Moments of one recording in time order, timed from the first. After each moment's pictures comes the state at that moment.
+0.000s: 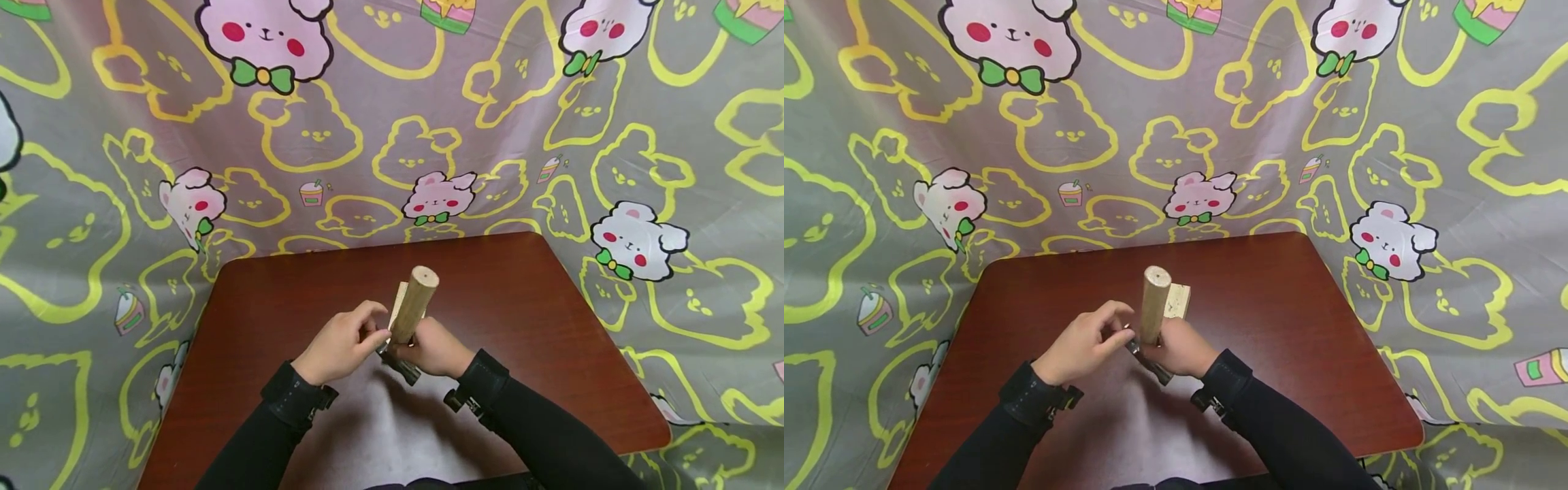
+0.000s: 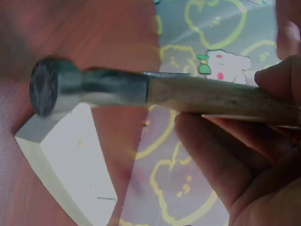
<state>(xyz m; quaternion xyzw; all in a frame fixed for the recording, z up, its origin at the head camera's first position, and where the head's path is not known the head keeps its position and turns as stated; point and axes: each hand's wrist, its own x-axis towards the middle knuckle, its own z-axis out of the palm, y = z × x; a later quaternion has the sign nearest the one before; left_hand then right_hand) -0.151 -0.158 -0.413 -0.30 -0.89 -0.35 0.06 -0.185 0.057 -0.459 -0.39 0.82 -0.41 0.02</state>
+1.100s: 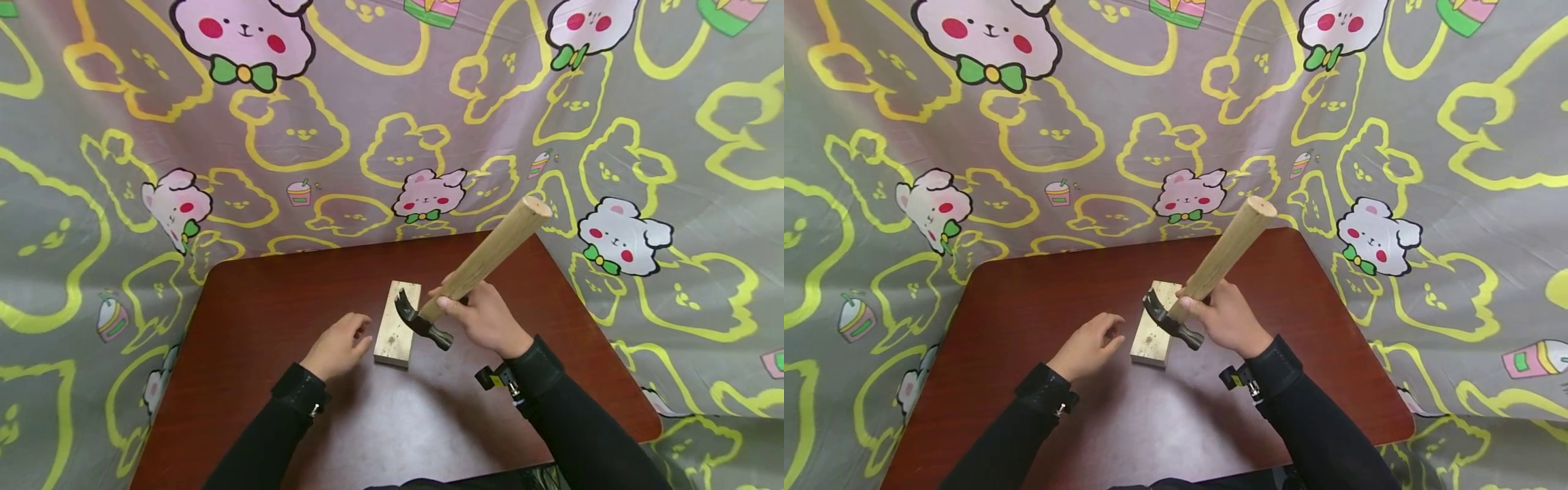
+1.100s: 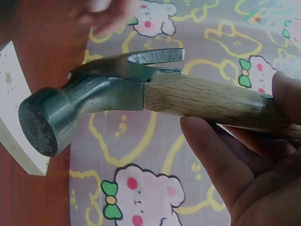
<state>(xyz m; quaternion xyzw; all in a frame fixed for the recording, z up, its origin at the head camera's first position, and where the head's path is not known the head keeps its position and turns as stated) -0.186 -0.157 -0.497 -0.19 -0.95 -0.26 0.02 -0.190 0.137 -0.398 -0.28 0.83 -0.48 -0.04</state>
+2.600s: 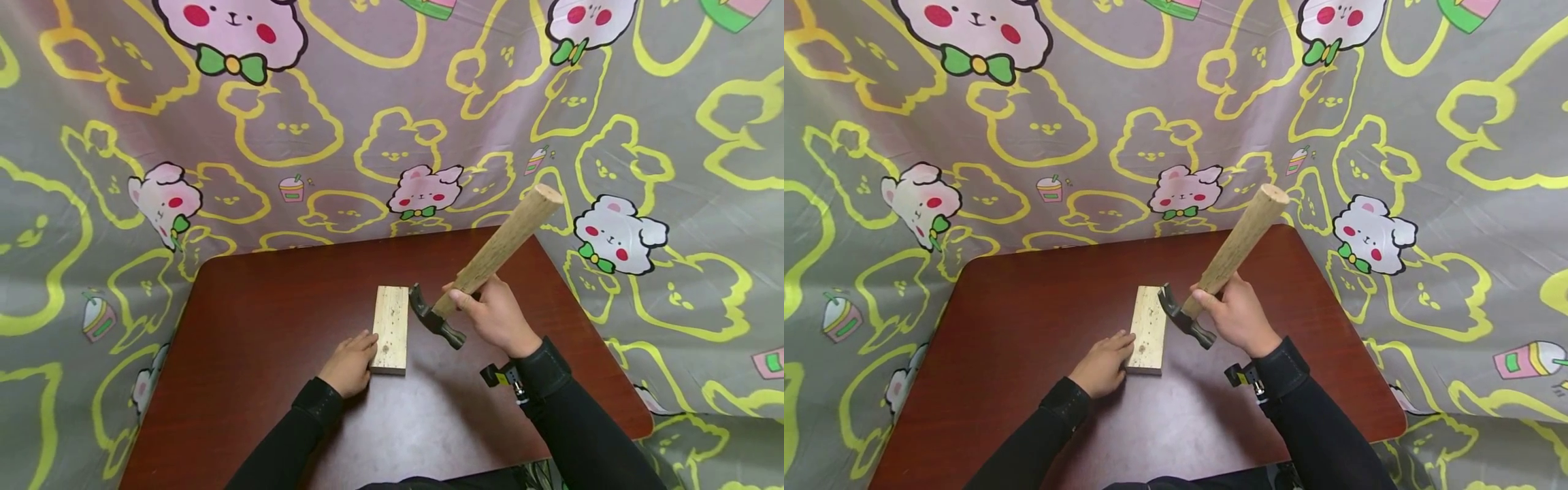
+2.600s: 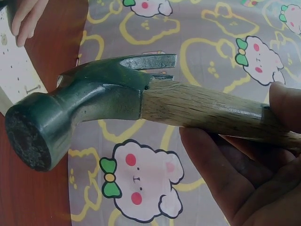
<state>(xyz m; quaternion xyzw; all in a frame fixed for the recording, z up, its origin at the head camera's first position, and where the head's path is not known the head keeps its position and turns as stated) -0.181 -0.139 -0.568 -0.28 -0.95 -0.09 0.01 -0.193 0.157 -0.398 -0.20 0.85 -0.48 -0.06</state>
